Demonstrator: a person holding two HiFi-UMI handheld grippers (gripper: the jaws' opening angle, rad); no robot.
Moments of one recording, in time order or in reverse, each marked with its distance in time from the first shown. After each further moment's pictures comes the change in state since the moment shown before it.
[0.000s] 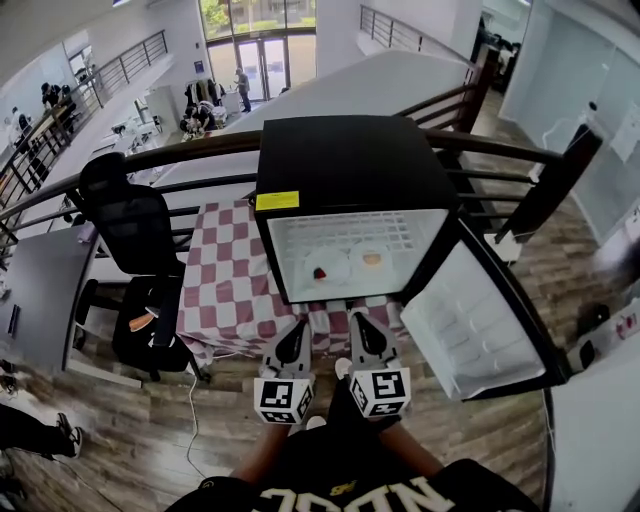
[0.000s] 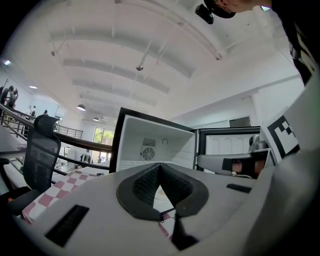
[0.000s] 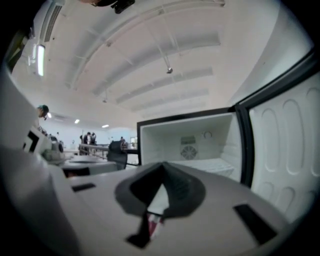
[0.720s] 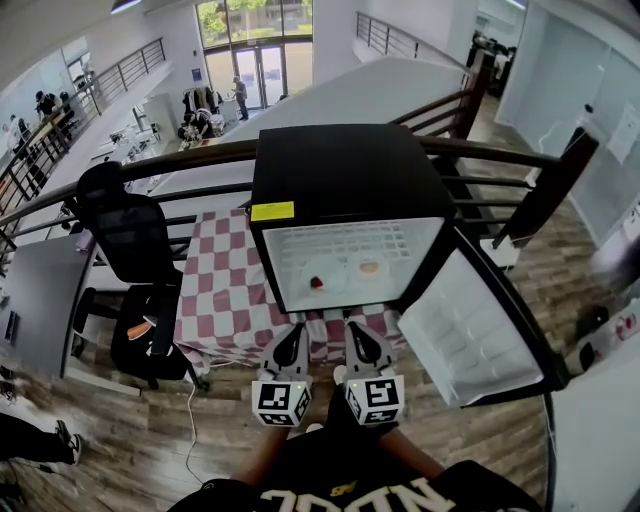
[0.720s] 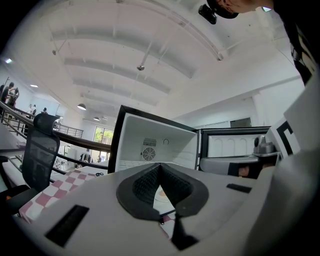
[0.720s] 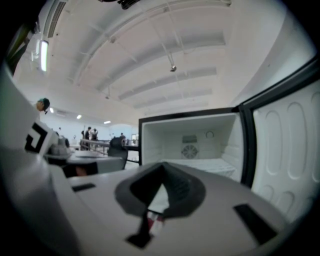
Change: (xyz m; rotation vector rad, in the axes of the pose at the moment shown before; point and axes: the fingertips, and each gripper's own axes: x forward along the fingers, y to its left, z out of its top) left arm 0.014 0.005 0.000 -0.012 -0.005 0.003; right arm 0.005 0.002 -0.005 -0.049 0.024 0.010
